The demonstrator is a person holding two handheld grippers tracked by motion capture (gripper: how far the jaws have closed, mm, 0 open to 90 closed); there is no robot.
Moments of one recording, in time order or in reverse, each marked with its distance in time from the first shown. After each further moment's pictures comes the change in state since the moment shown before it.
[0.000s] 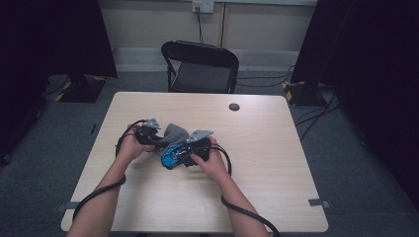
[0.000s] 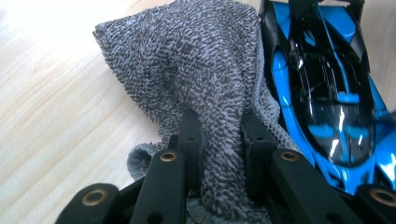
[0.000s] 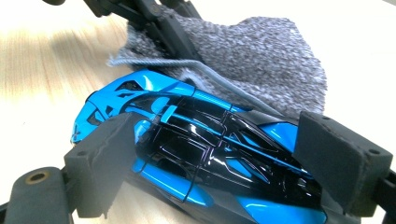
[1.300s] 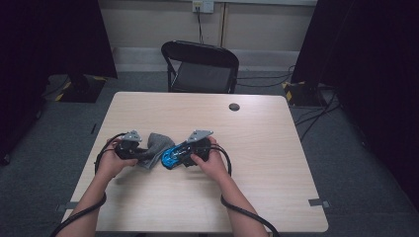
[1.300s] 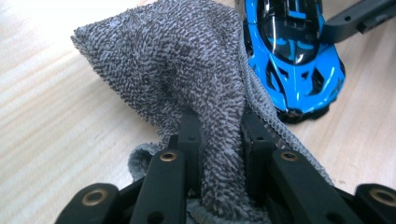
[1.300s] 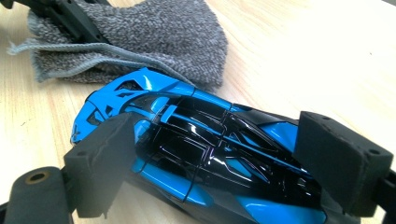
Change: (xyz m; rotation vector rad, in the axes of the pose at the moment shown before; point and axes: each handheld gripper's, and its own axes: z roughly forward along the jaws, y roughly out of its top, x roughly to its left) left arm -0.019 -0.056 -0.044 -0.051 0.006 -0.086; right arm 0.001 0.000 0.000 0.001 -0.004 0.000
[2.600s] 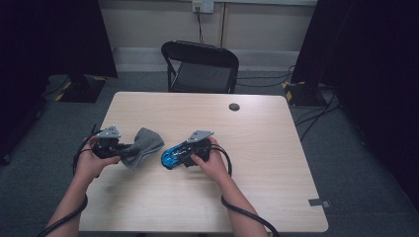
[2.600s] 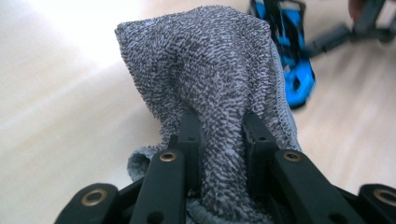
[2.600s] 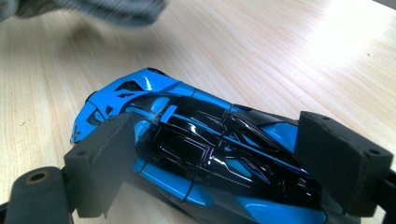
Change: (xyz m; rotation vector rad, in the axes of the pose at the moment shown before) left arm 0.008 0.003 -0.059 -0.108 0.065 -0.023; right arm 0.000 -0.002 0.000 -0.013 -0.002 0.000
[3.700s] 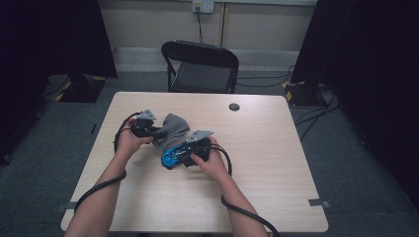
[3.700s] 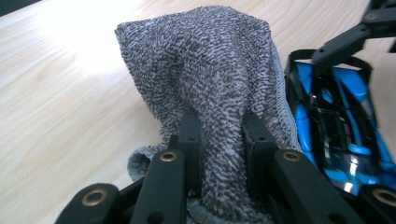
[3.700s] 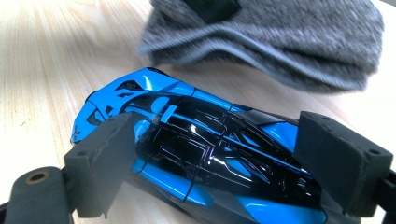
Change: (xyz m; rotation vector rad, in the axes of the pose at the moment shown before) left arm 0.009 0.061 0.108 0.030 -0.006 0.064; right arm 0.000 0.001 0.000 0.010 0.001 0.003
